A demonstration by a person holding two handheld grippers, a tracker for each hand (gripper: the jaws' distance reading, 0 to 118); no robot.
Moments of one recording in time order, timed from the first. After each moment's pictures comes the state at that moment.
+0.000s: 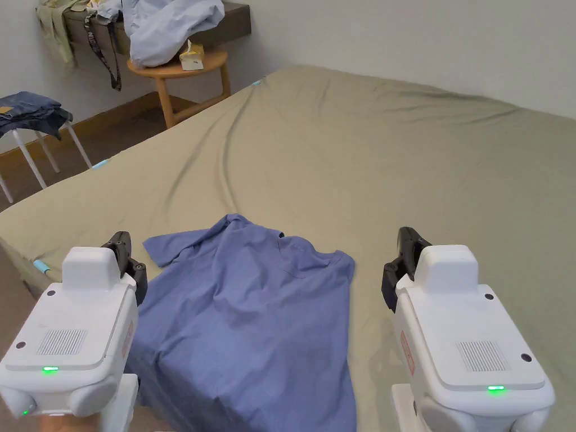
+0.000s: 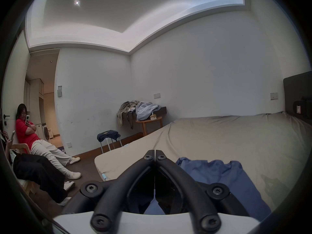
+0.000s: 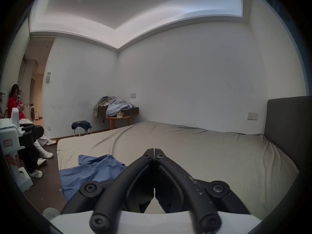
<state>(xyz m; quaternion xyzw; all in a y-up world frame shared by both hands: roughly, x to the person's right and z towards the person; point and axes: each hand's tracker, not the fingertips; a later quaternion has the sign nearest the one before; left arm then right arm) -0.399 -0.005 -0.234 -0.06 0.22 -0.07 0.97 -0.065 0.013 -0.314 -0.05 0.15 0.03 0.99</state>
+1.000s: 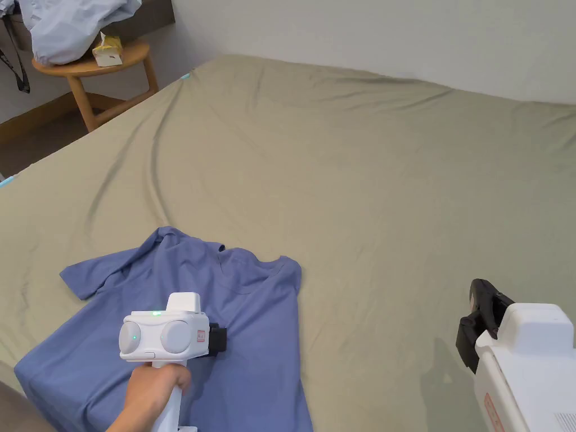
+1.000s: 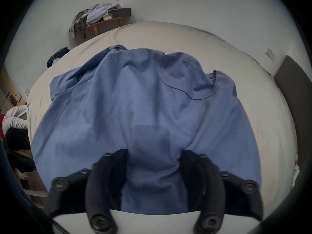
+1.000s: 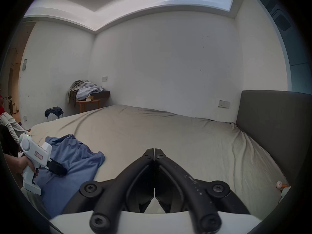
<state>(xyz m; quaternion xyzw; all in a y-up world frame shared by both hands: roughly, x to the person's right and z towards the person) -0.344 -0.149 -0.448 -0.48 0.06 0.06 0.88 0.050 -0.021 -0.326 -0.12 0.02 0.05 0.99</state>
